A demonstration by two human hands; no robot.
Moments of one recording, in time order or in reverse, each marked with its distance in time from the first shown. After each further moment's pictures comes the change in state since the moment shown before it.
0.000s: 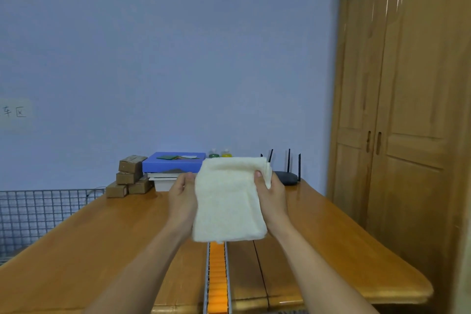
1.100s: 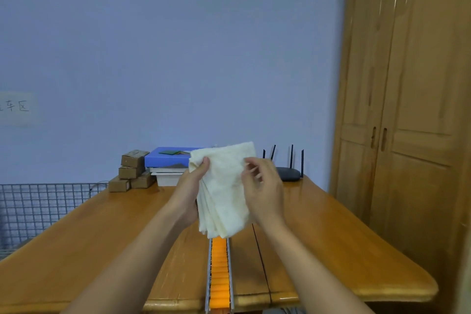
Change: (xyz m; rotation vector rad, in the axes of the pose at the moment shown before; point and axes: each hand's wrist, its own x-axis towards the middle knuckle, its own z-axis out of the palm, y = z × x) left_hand 0.007 0.023 -0.001 -0.341 -0.329 -0.236; right_hand -0.020 -0.022 0.017 -0.343 0.019 -0.439
